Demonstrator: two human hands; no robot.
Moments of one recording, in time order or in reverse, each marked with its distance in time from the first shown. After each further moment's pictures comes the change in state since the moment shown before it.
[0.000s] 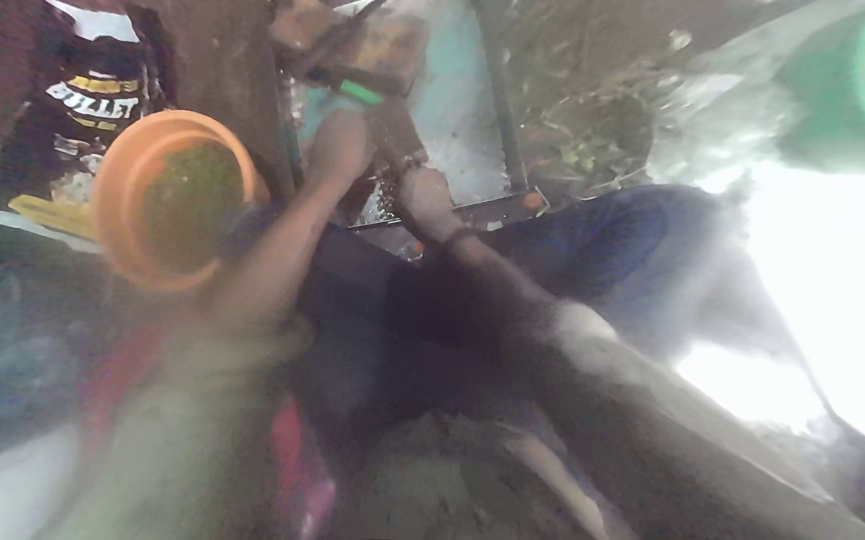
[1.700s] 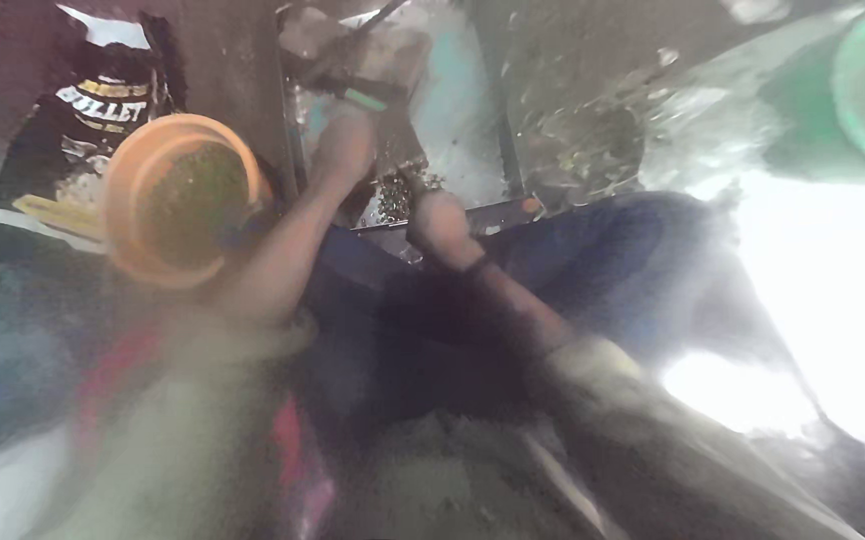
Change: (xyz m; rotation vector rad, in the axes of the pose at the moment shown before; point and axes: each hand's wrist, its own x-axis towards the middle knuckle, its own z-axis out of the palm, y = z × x) left_hand -0.032 -0.001 -0.006 0.006 0.230 0.131; right_hand -0.041 0.009 -0.008 -0.027 -0.029 0.068
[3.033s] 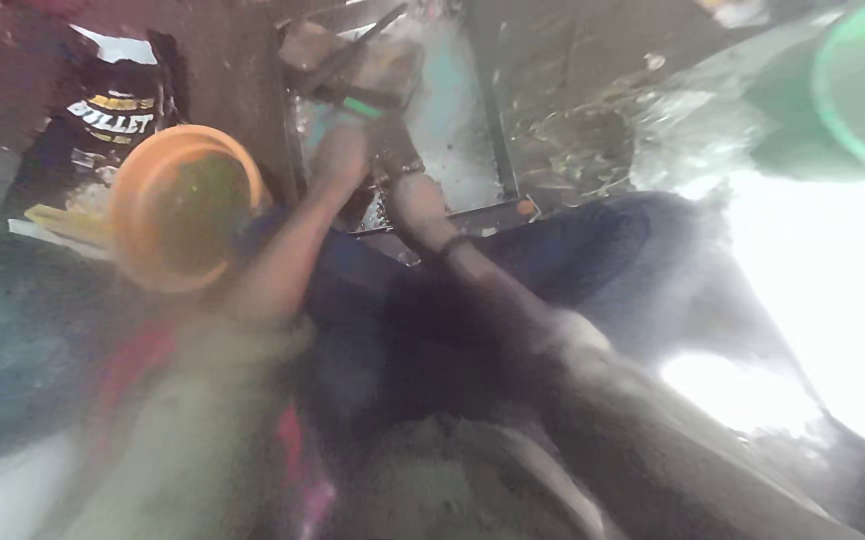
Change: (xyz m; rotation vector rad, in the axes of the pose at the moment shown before) left_hand -0.026 0.022 -0.034 0.169 -0.018 -0.027; right_hand 0.016 -0.029 -0.015 0.056 0.041 -0.063
